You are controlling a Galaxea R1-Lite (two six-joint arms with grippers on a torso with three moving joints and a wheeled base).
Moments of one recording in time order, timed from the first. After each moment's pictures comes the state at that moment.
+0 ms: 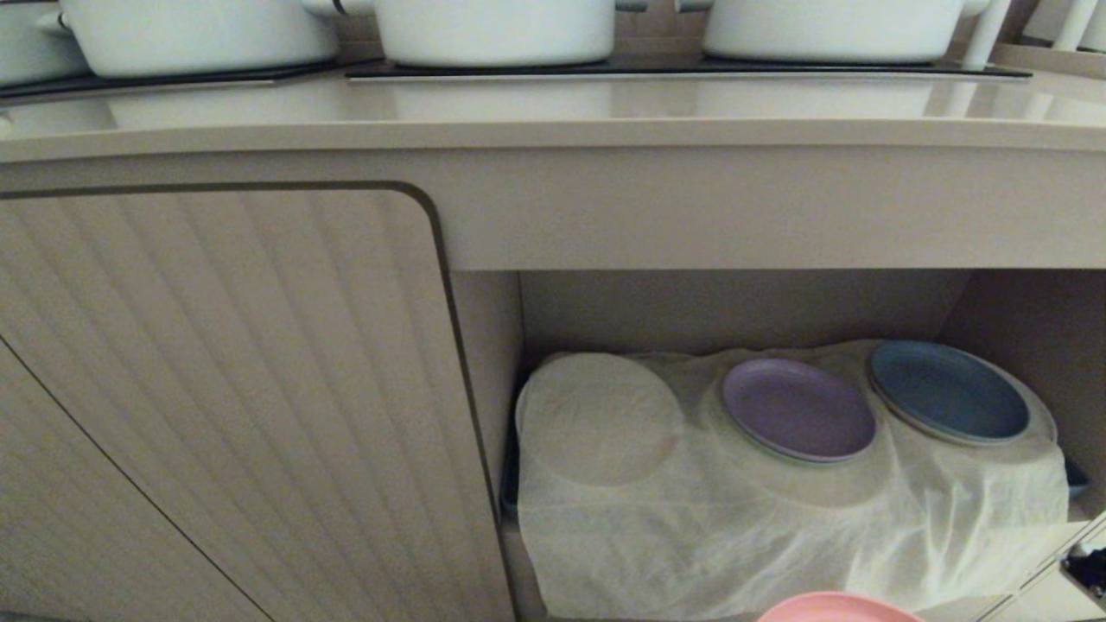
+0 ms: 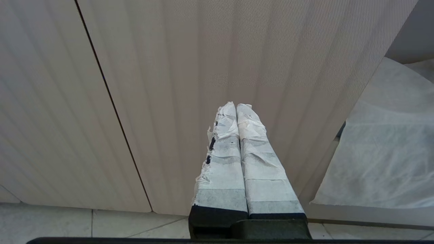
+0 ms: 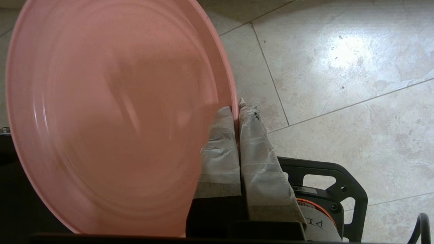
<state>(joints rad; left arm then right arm) 0.01 0.00 0.00 -0.01 0.02 -0.06 0.49 1.00 -0.35 0.37 -0.08 0.49</state>
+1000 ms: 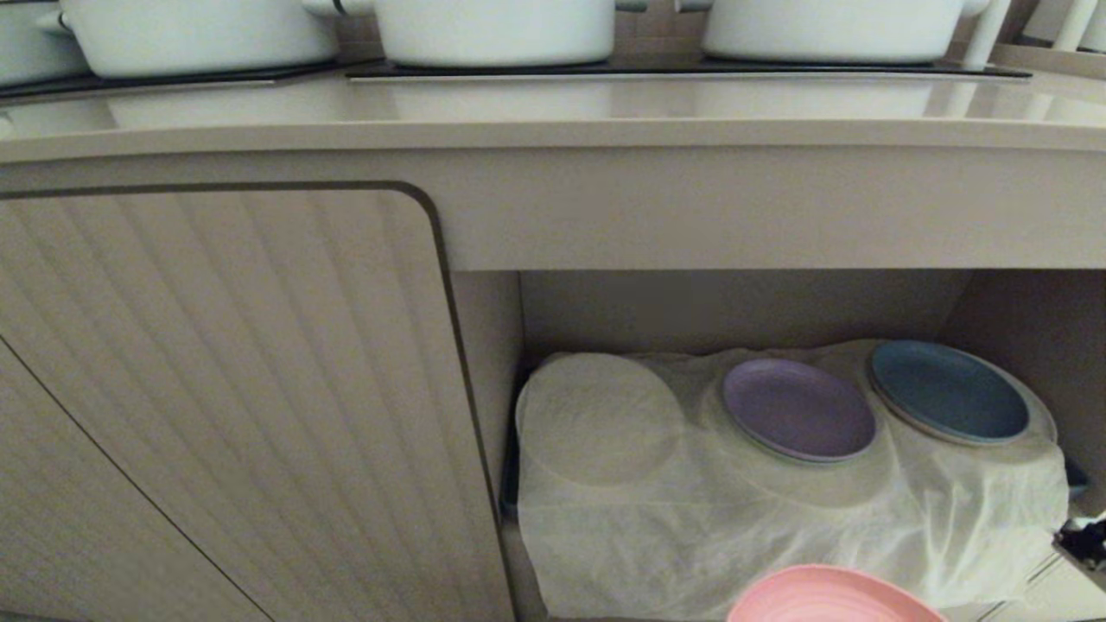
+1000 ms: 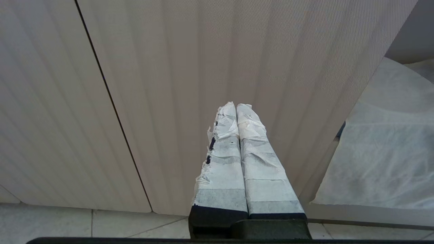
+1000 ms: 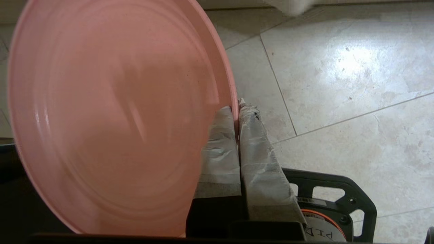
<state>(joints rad) 0.01 0.00 0.00 -0.01 0.02 -0.06 0.51 1.03 -0.40 0.35 -0.09 0.52</state>
